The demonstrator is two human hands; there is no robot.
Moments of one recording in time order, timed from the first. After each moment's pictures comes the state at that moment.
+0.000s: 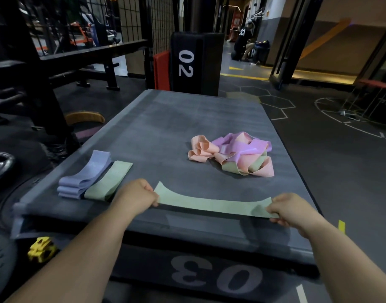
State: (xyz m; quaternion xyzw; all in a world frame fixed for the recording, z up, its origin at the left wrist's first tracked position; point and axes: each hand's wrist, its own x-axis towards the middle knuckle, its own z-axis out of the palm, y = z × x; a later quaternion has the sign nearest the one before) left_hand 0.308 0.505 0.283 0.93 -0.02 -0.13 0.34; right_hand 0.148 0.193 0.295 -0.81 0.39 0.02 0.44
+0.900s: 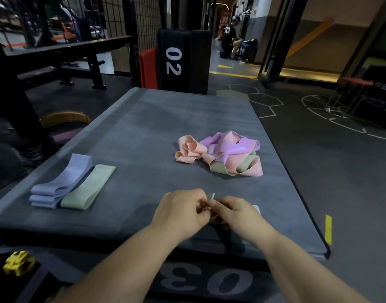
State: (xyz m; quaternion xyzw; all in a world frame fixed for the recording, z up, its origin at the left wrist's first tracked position) left_hand 0.241 0.416 0.294 0.90 -0.34 0.02 0.26; right_hand 0.166 0.270 0.288 -0.87 0.18 -0.02 0.46
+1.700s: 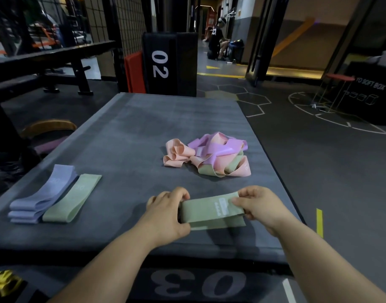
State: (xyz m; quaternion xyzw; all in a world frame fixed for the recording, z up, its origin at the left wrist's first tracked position) left_hand 0.263 0.419 0.277 0.89 -0.40 -0.07 0.22; right_hand 0.153 0.204 0.295 -0.77 0.31 -0.08 0.56
